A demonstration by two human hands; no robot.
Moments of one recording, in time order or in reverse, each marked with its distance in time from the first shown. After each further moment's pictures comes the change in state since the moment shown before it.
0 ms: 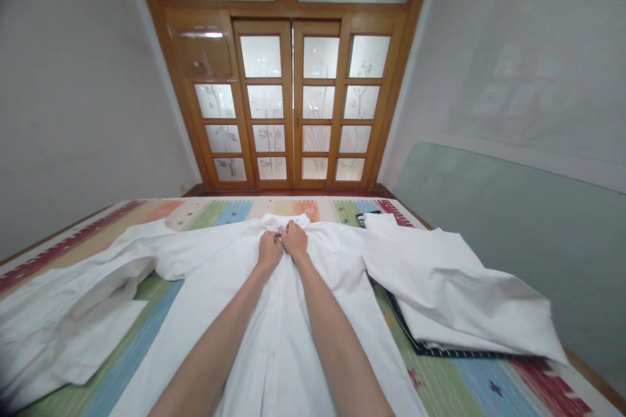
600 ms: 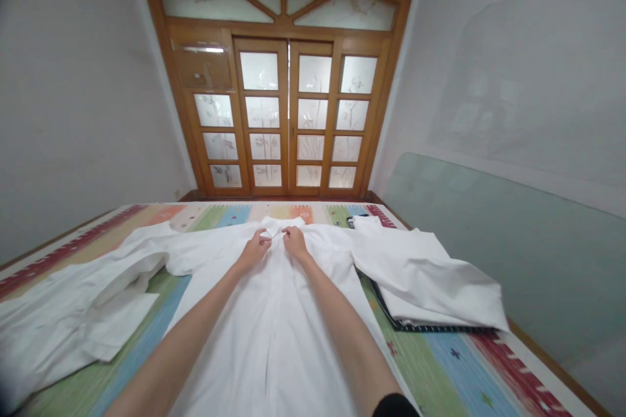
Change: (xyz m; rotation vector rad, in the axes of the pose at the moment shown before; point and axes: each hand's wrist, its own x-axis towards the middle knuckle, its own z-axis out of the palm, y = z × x) left_hand -0.013 0.001 -0.068 -0.121 -0.252 0.012; right_hand -0.022 0.001 -0.033 0.124 -0.056 -0.147
